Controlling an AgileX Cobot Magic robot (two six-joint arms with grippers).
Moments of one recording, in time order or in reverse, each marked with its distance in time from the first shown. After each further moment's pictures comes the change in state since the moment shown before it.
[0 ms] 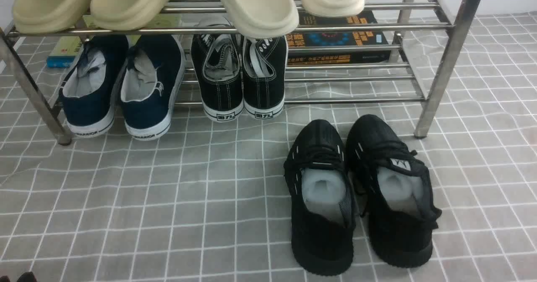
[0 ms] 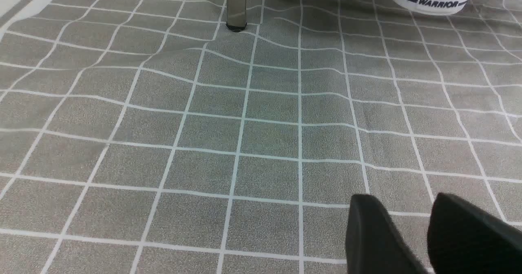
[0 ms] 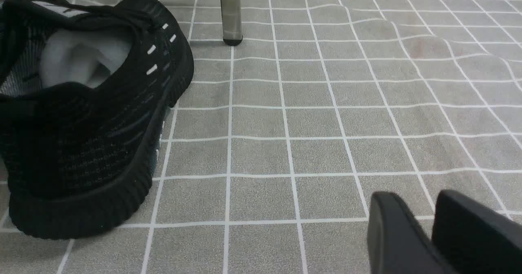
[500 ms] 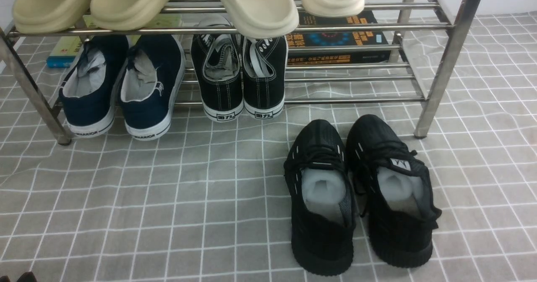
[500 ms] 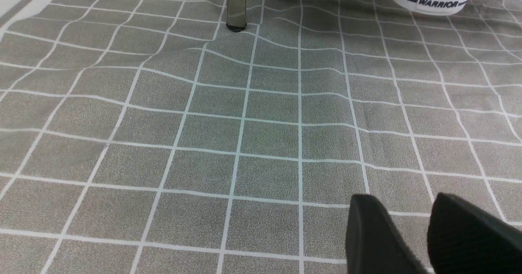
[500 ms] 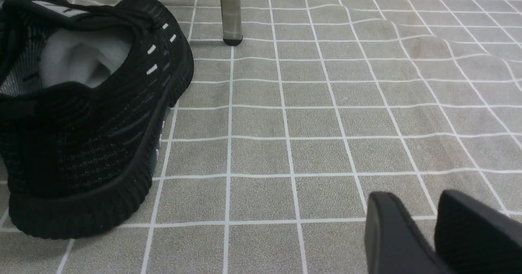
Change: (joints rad) right arm 0.000 0.000 0.000 0.000 0.000 -0.001; left arm 0.000 0.000 0.000 0.000 0.000 0.000
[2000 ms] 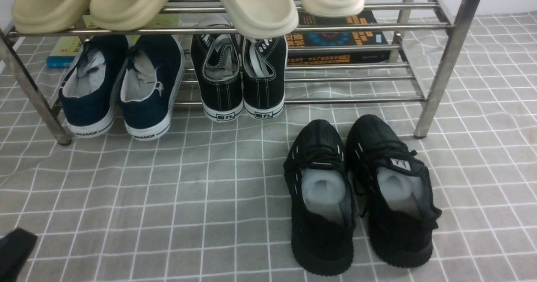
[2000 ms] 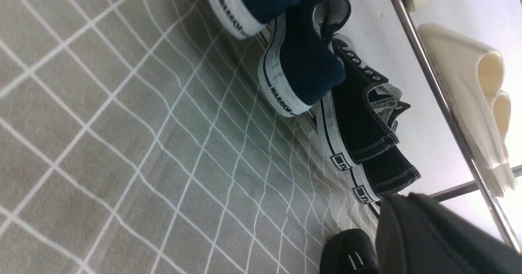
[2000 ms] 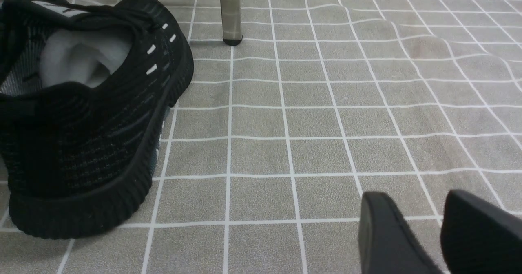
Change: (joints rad) right arm 0.000 -0.001 0.000 0.000 0.000 0.000; left arm 0.000 0.155 -0.219 -0.376 -0.035 -0.493
